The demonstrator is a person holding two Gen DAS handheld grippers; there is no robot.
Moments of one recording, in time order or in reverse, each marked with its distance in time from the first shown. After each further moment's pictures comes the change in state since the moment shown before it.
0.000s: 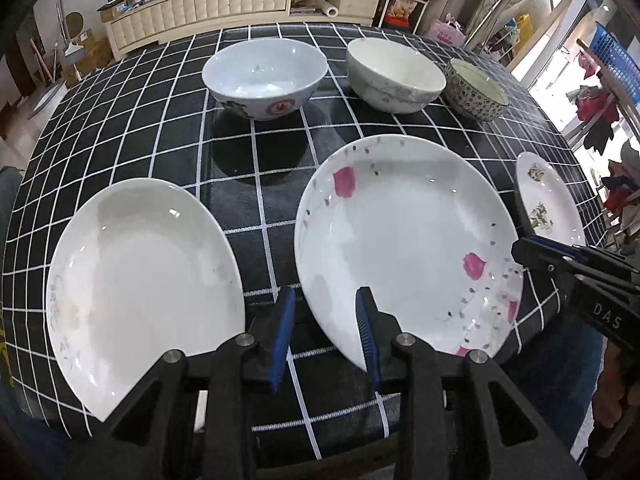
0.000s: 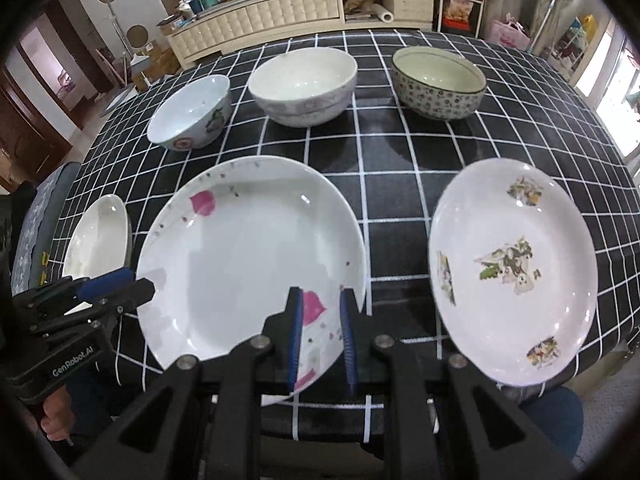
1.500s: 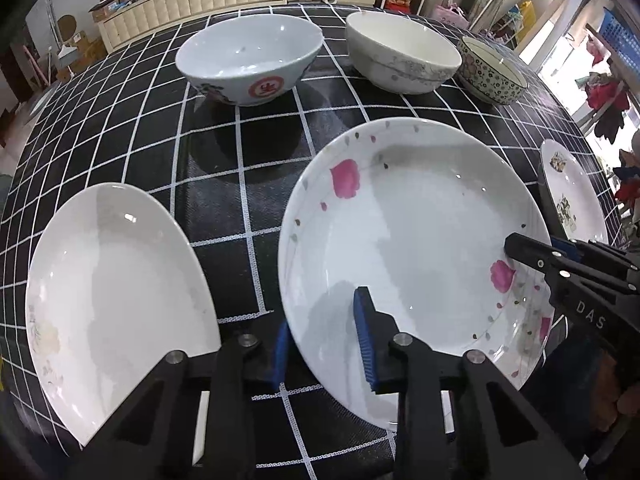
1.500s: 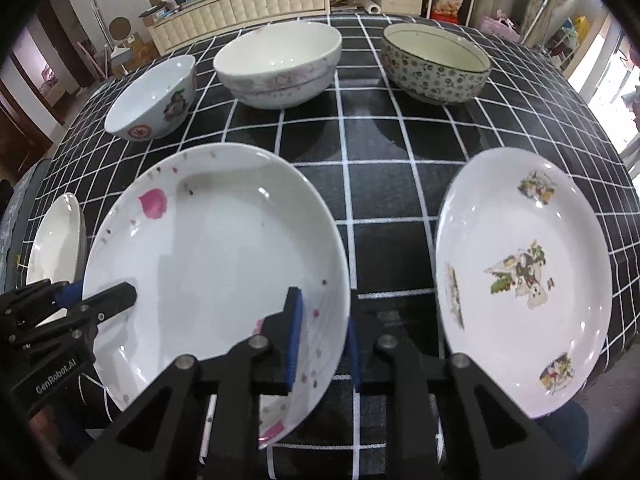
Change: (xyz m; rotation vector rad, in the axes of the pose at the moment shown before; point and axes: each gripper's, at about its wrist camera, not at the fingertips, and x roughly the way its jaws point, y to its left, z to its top) left arm 0.036 -0.002 0.008 0.018 0.033 0.022; right arm 0.030 -0.007 0.001 0.000 0.008 -0.071
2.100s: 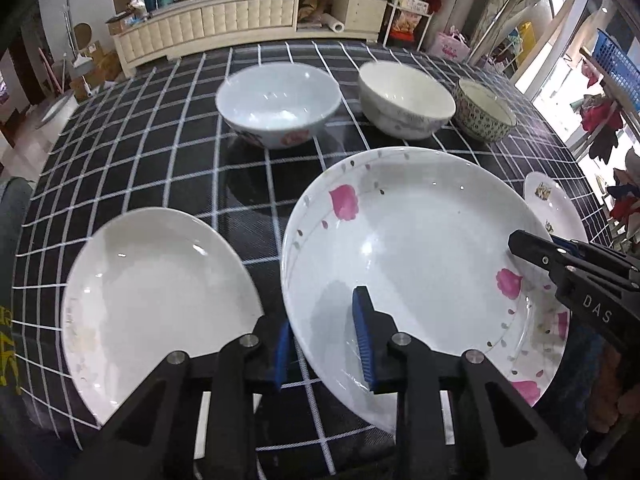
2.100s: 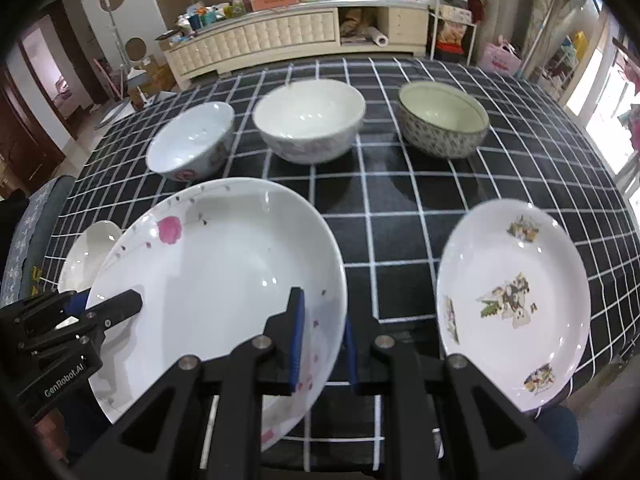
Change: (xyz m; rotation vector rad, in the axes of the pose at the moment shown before) left arm -0.052 0.015 0.000 -0.016 -0.104 0.014; right arm -0.041 0.027 0.017 -0.027 -0.105 0.033
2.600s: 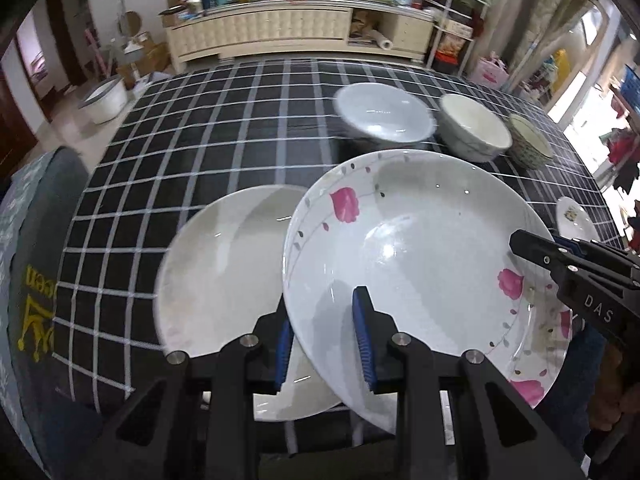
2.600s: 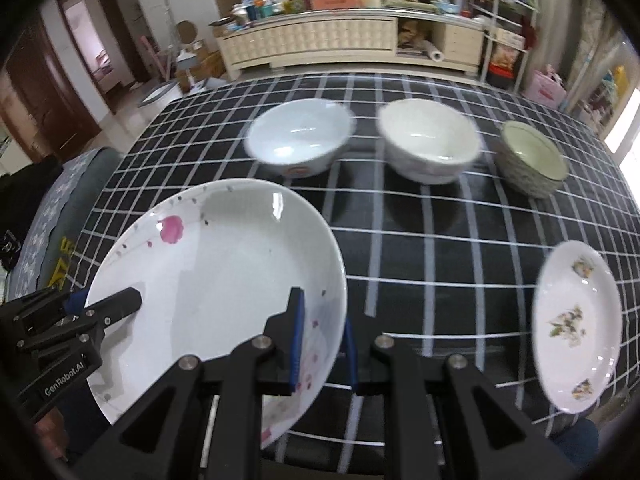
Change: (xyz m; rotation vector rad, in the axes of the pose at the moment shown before) left arm -0.045 0.077 -0.029 -0.110 -0.041 0.106; right arm 0.014 0.095 0.002 -0.135 0.008 0.106
